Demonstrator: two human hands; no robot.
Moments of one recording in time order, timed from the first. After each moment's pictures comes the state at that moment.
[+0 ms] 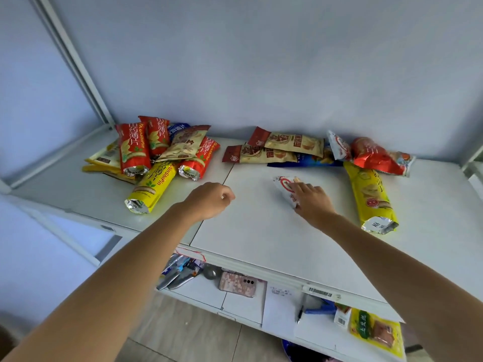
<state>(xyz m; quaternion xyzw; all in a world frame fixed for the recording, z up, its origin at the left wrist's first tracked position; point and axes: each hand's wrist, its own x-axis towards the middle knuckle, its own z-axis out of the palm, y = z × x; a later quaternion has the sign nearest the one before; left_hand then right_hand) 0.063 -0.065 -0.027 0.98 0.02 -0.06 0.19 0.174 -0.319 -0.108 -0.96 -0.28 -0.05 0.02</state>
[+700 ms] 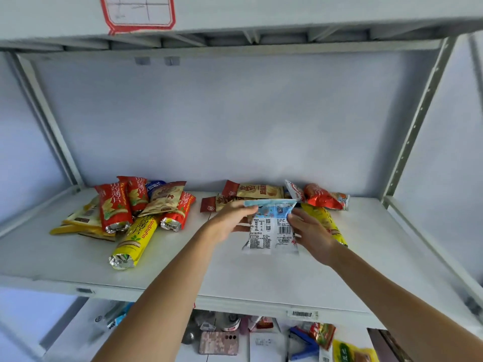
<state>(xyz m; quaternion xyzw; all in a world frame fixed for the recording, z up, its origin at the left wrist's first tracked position) 0.074 -0.139 0.033 0.77 0.03 -0.10 0.62 0.064 -0.351 0.003 -0.64 -0.04 0.13 0.76</state>
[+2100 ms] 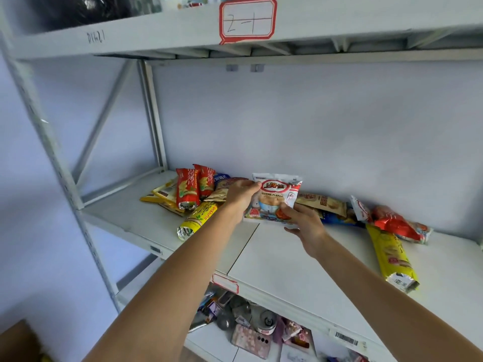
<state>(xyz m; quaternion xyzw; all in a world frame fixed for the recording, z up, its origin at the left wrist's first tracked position) 0.031 -0.094 0.085 0.70 0.16 0.17 0.68 0.054 -0.256 0.046 -0.64 -0.09 0.14 0.75</state>
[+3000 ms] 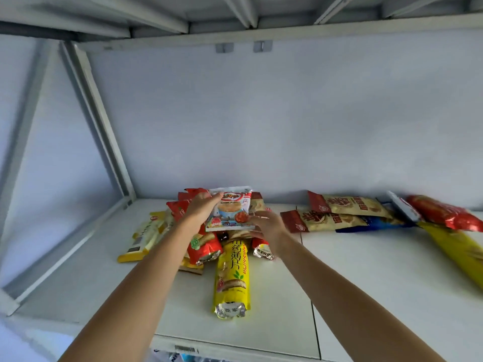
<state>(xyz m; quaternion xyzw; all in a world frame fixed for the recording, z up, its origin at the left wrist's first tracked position) 0.176 0.237 0.033 0.84 0.14 0.05 0.53 0.182 0.065 -0.005 -0.67 0.10 0.14 0.73</state>
